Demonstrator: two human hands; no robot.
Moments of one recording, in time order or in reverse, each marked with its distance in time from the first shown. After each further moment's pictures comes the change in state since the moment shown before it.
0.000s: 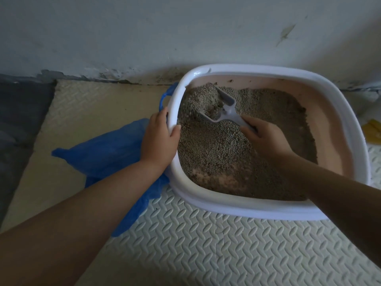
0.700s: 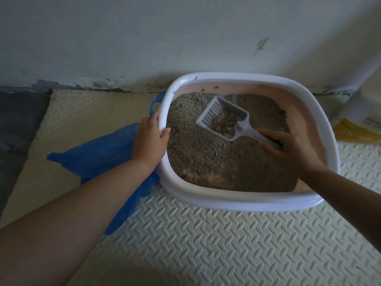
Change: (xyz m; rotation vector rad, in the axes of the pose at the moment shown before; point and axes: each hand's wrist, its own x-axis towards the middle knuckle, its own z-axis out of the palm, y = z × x) left_hand -0.002 0.005 -0.003 0.064 -0.041 0.006; right_hand -0.058 0.034 -0.064 -0.055 0.008 -0.076
